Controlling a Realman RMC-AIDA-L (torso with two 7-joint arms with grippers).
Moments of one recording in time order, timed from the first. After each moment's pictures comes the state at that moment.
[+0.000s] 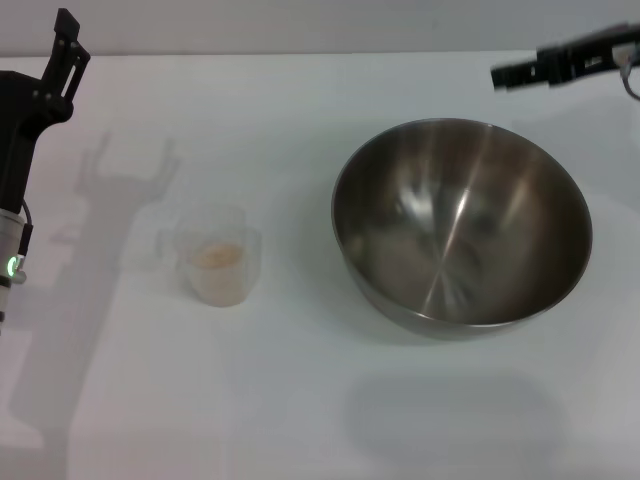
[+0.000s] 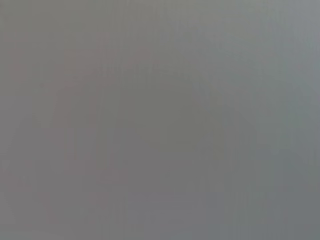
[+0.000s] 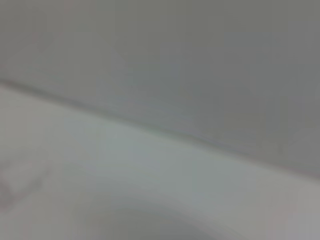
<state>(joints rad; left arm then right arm) -0.39 -2.08 -0.70 -0.34 2.13 1.43 -0.09 0.58 2.04 -1.04 -1.34 0.73 1.37 -0.65</state>
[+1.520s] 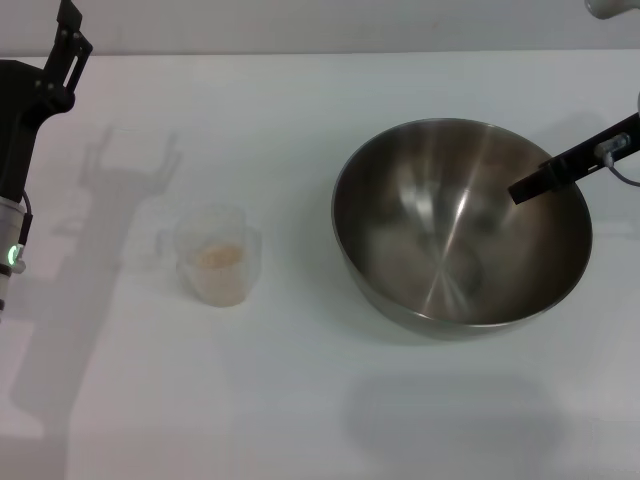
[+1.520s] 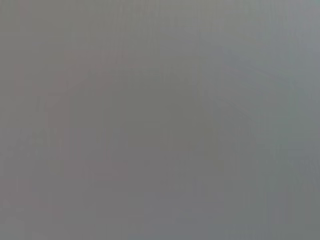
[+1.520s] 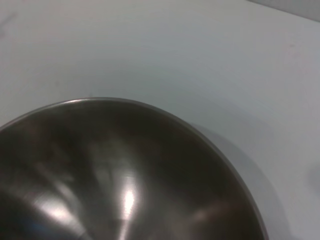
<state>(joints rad) -0.42 -2.07 -0.70 -0.31 2.13 1.43 -0.09 0.68 2.07 -1.05 -1.17 0.45 1.49 -0.60</state>
